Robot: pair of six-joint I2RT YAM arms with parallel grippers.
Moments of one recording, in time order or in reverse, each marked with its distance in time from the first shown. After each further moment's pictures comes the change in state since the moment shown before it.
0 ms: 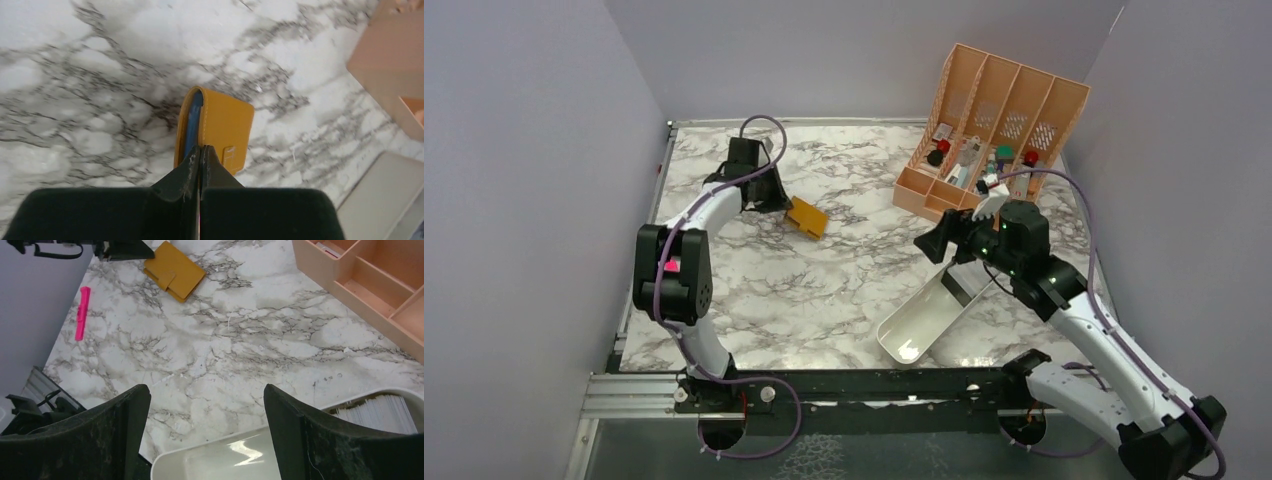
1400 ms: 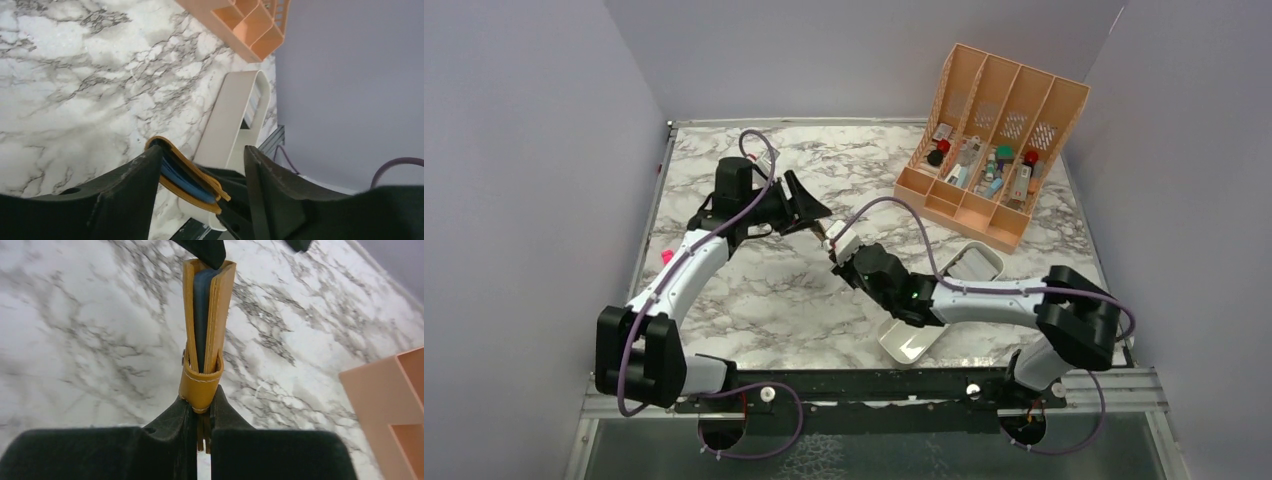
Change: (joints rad) left arm -0.132 -0.480 -0.344 0.159 0.391 -0.359; right arm 0.651 0.796 0.051 0.774 0.651 -0.630
